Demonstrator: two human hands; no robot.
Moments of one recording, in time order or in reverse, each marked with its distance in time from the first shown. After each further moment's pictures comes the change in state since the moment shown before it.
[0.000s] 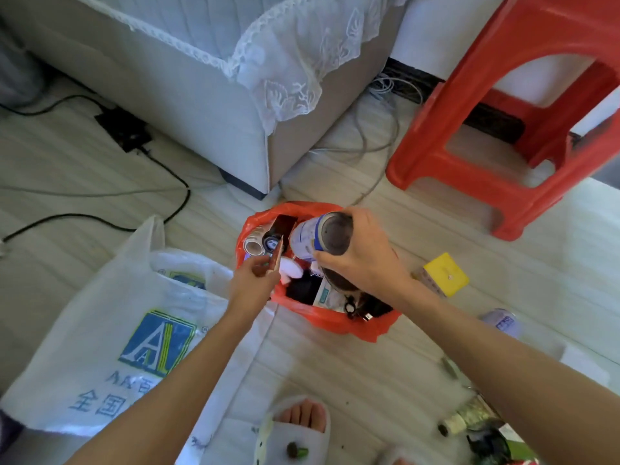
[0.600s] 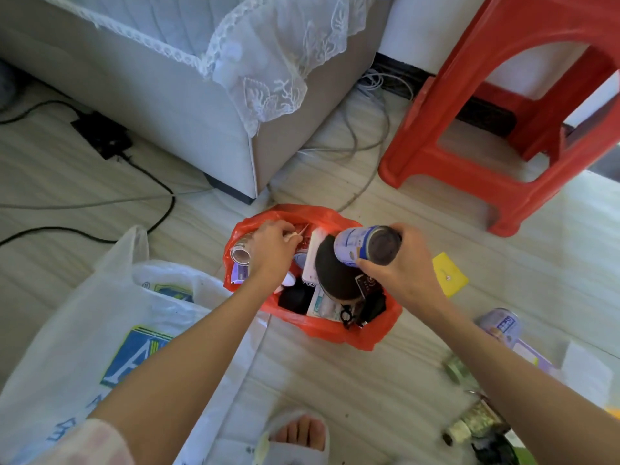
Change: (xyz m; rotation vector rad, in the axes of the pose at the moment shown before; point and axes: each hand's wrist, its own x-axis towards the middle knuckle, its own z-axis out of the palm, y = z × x) left_hand 0.060 0.037 0.048 0.430 0.046 0.468; right_hand -0.002 0.076 -0.008 0.025 0.227 0.230
